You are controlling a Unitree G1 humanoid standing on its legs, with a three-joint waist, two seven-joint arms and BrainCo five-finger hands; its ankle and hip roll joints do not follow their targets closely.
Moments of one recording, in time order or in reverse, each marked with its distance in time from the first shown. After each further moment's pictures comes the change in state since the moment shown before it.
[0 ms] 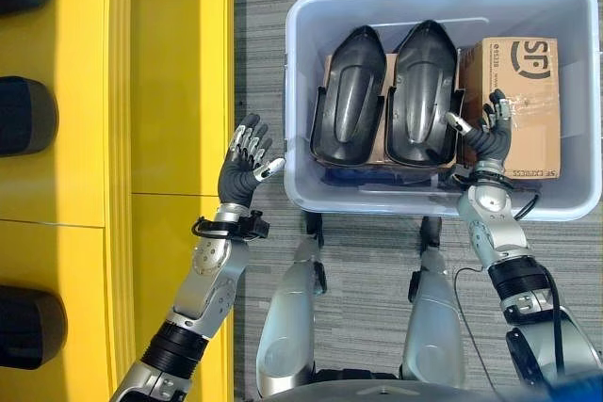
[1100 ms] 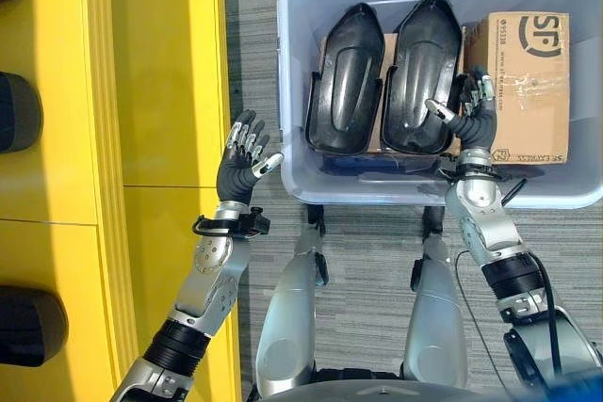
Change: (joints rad) left arm -0.012 -0.005 -0.008 0.000 0.002 -0.021 0.041; right arm -0.007 0.002 0.085 -0.177 -0.045 -0.011 0.036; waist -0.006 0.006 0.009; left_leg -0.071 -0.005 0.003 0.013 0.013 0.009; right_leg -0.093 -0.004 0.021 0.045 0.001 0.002
